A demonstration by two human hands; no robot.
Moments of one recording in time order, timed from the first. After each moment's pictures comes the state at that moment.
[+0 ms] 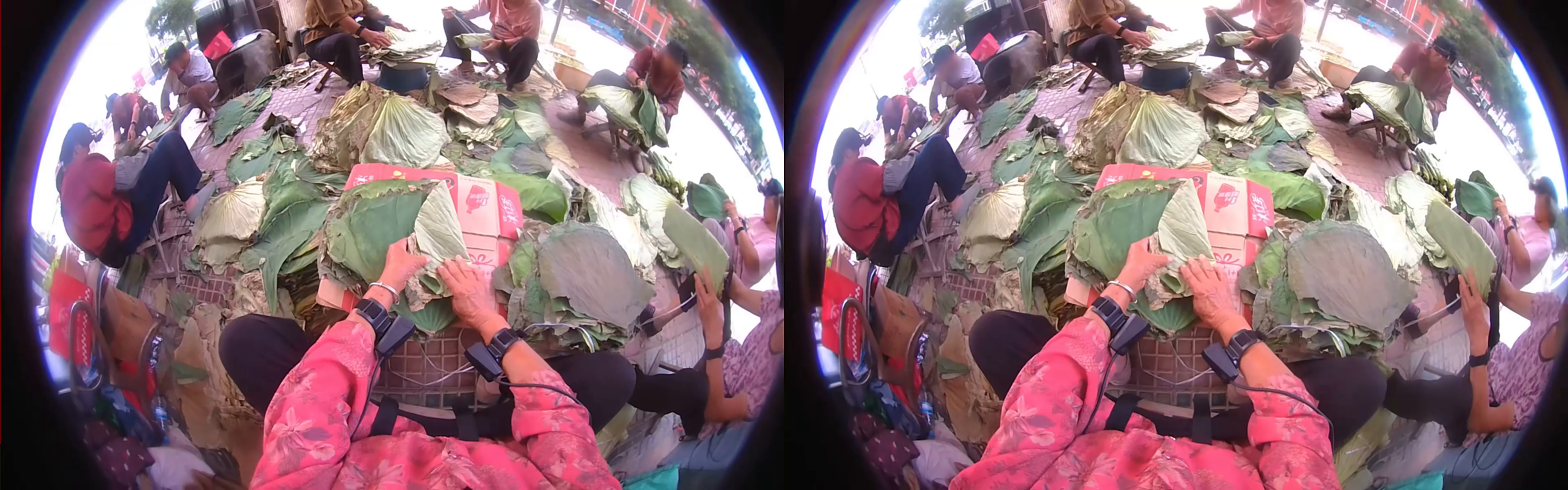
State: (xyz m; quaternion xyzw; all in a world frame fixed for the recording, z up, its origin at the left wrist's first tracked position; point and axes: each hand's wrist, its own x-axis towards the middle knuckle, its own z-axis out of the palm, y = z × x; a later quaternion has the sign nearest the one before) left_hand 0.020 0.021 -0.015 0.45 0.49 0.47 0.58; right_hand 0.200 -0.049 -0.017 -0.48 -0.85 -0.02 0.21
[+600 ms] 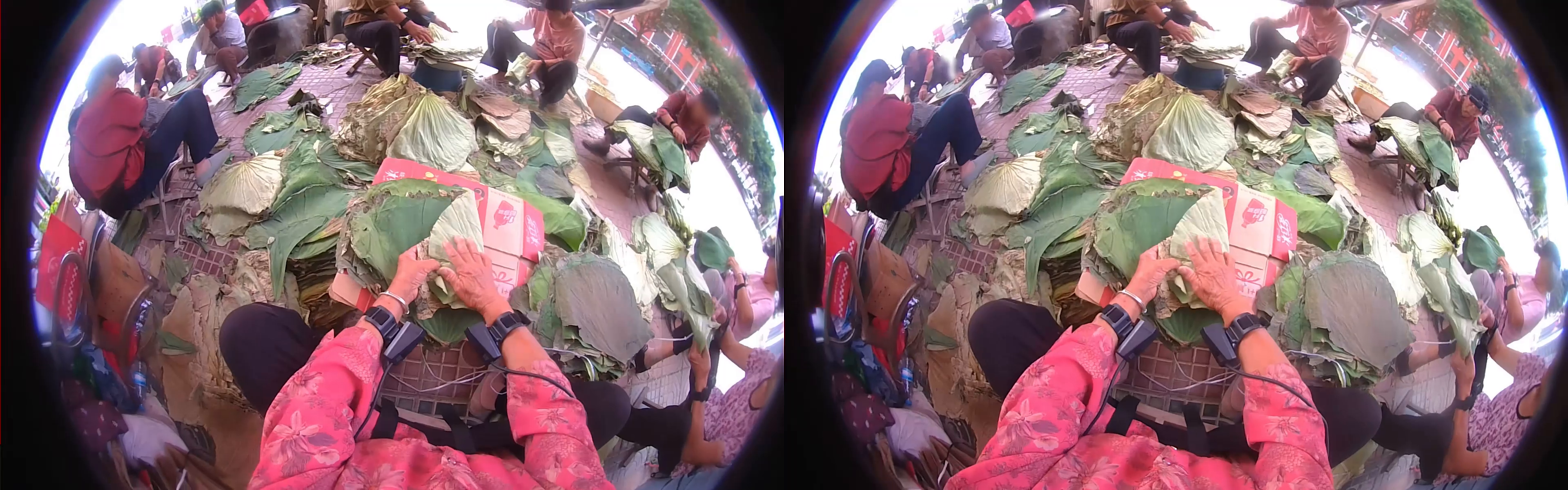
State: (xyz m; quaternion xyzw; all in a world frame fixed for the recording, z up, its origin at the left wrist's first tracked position) left_hand 0.003 0.016 -0.026 0.32 0.41 0.55 0.65; right_hand 0.163 0.007 0.007 -0.50 -0.85 0.06 0.15
